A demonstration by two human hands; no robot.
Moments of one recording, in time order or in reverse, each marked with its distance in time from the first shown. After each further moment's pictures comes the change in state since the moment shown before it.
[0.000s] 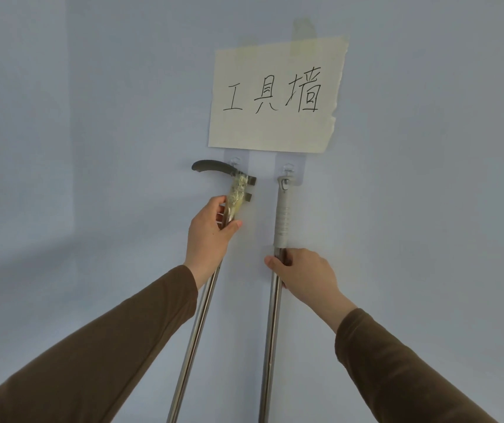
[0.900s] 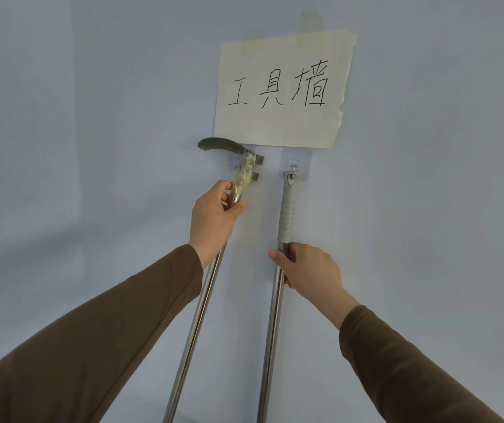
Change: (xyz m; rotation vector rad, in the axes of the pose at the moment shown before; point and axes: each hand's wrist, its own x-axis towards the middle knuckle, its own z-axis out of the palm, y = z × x) left_hand 0.019 0.015 -0.009 0.072 0.019 0.009; right_hand 0.003 0.001 0.008 -0.085 0.052 -0.023
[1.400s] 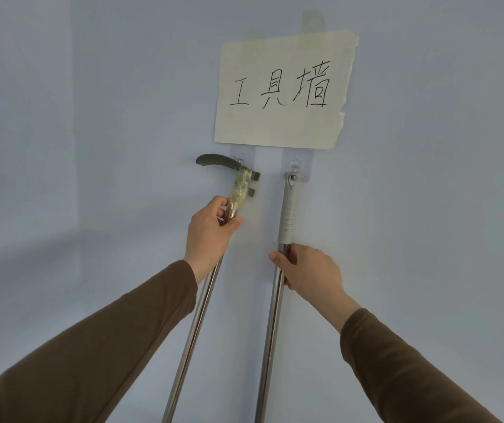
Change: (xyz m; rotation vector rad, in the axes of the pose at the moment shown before) left_hand -0.018 -0.021 0.001 -0.006 -0.041 -0.056; right_hand -0.001 0.000 0.001 -0.003 0.014 0.003
